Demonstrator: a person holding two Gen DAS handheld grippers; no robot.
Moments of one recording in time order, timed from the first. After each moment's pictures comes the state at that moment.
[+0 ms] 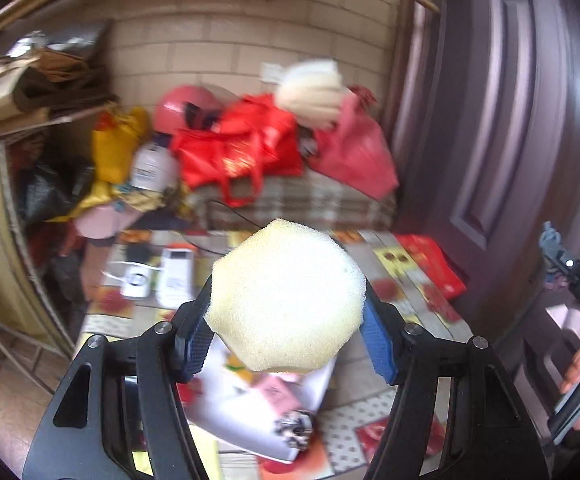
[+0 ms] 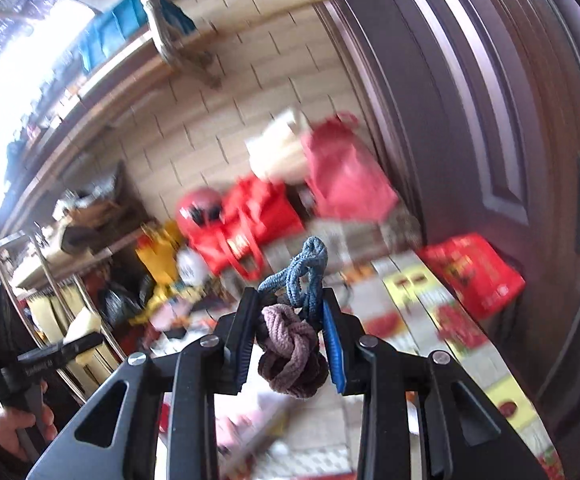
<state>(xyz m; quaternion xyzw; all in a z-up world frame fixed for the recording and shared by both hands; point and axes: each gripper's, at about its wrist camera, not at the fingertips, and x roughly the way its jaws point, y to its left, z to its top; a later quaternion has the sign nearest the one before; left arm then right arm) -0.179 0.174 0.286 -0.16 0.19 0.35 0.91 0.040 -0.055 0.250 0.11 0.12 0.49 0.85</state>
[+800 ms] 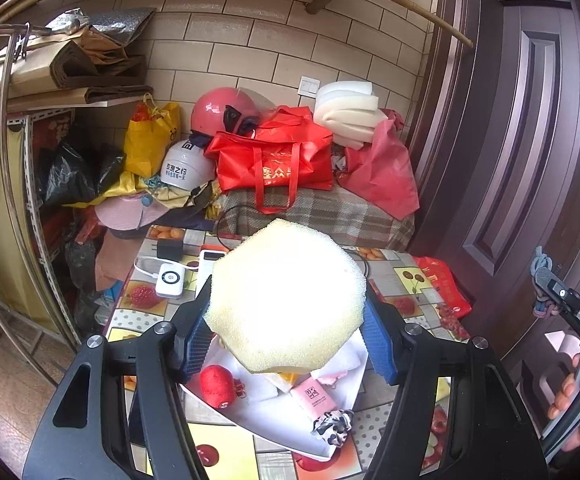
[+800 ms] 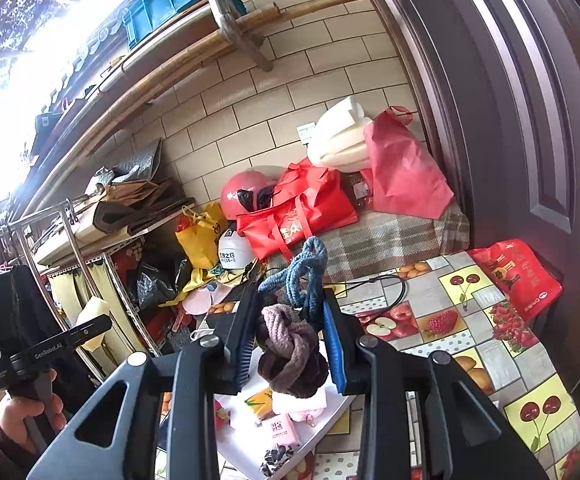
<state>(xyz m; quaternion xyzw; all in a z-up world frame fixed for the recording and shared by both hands) -0.246 0.219 0.280 -0.19 0.16 0.35 0.90 -0.024 0.007 0.257 0.07 0.12 0.54 0.83</state>
